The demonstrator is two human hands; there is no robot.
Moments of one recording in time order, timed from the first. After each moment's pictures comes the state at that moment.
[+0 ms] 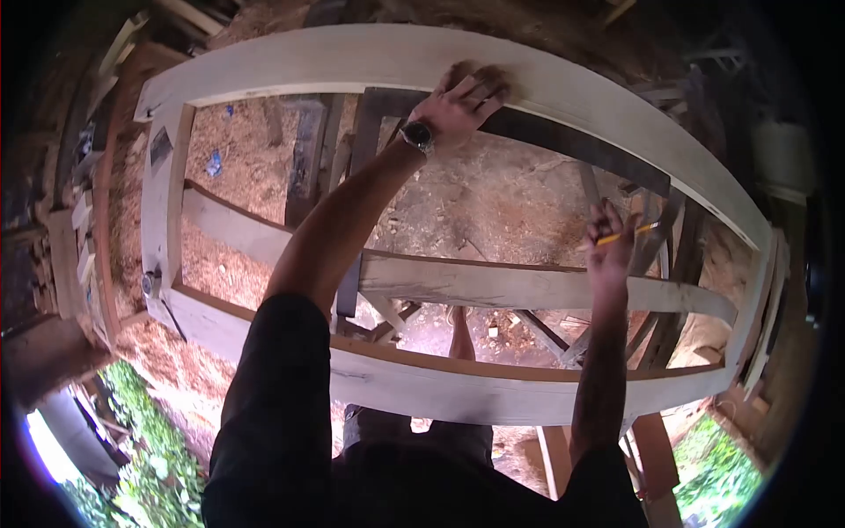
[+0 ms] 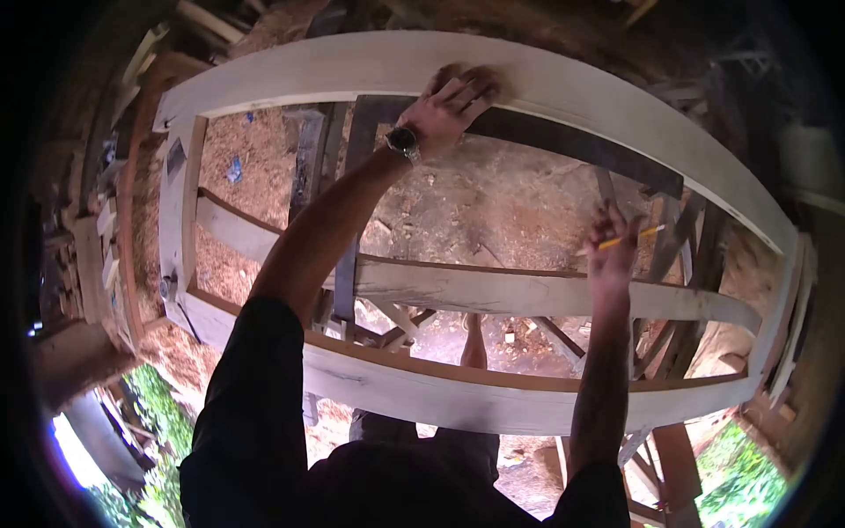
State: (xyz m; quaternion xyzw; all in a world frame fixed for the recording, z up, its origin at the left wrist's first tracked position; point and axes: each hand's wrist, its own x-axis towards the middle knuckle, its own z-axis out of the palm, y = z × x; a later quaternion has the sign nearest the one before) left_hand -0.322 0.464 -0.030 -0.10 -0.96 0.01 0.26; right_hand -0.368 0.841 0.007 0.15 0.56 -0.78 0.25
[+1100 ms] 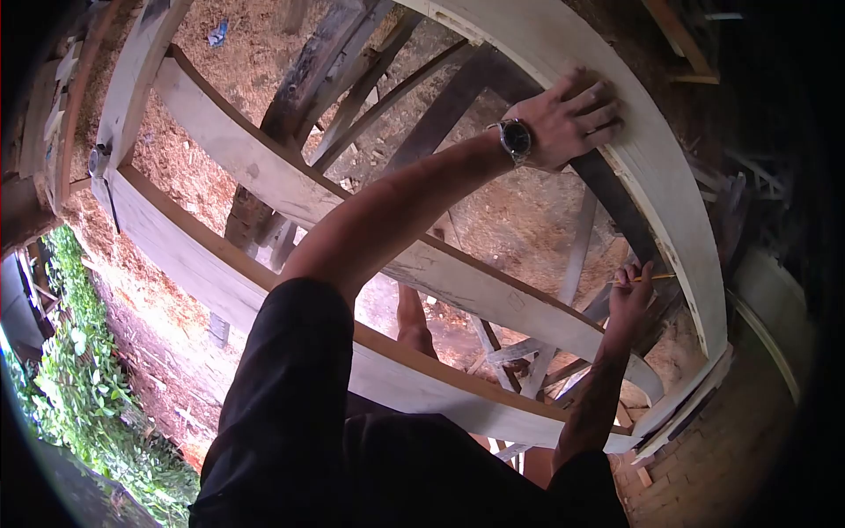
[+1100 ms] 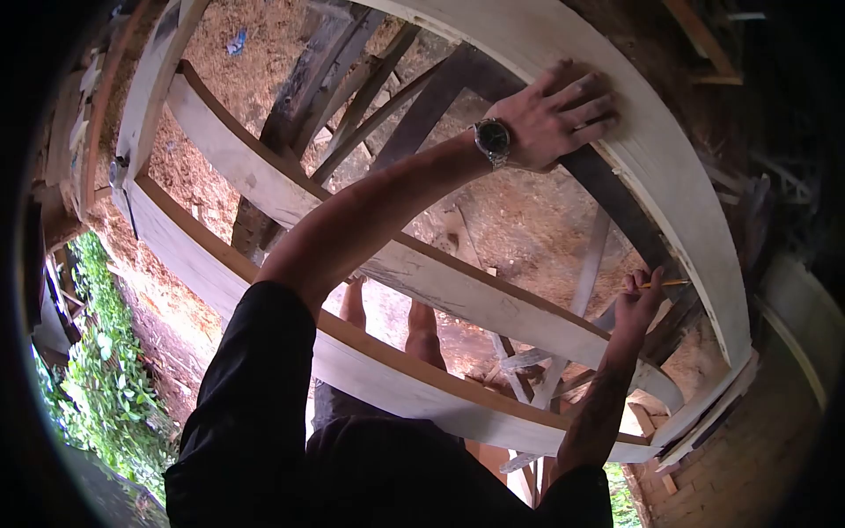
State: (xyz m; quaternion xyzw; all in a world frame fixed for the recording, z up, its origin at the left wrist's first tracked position) left_hand -0.342 0.537 -0.034 0.02 -0.98 -0.02 0.20; right_hand -0.494 0.906 -0.043 0.16 0.61 -0.73 0.26
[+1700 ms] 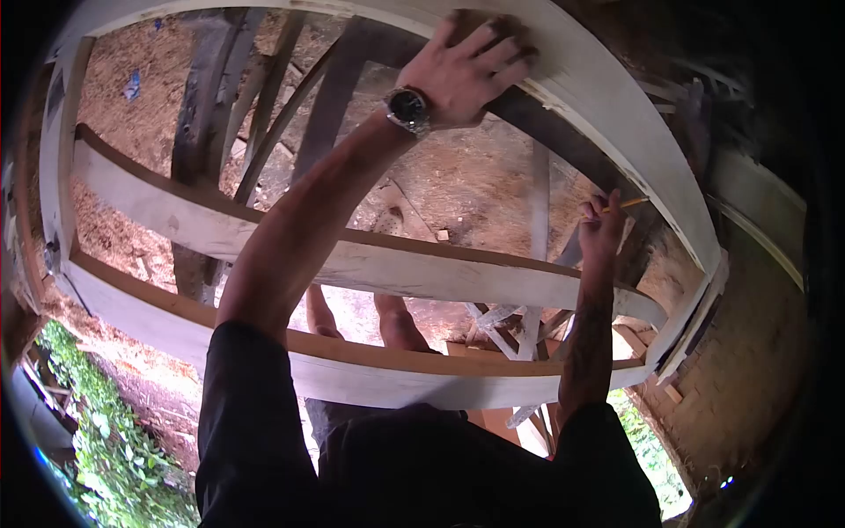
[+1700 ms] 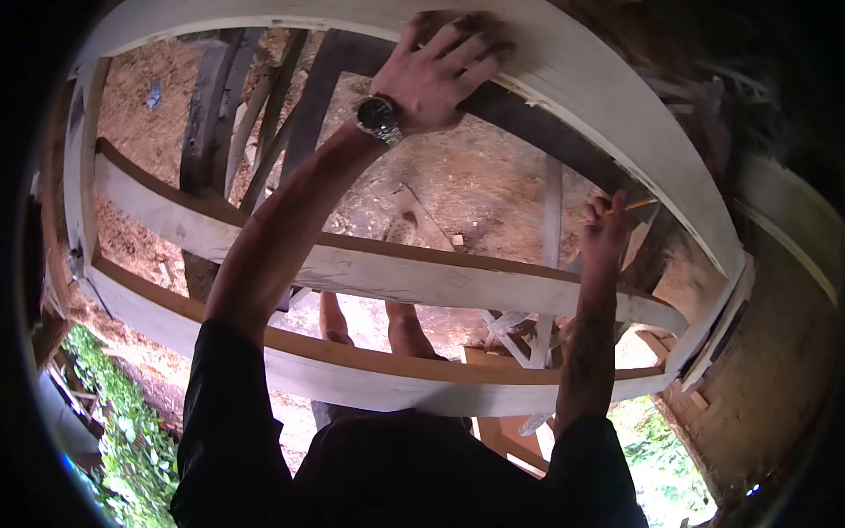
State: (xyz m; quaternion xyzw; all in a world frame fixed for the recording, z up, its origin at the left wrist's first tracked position) left_hand -0.349 0.546 -0.043 0.04 -0.97 -0.10 0.22; right_hand -0.508 0.926 -0.064 0.12 0.58 -0.76 0.26
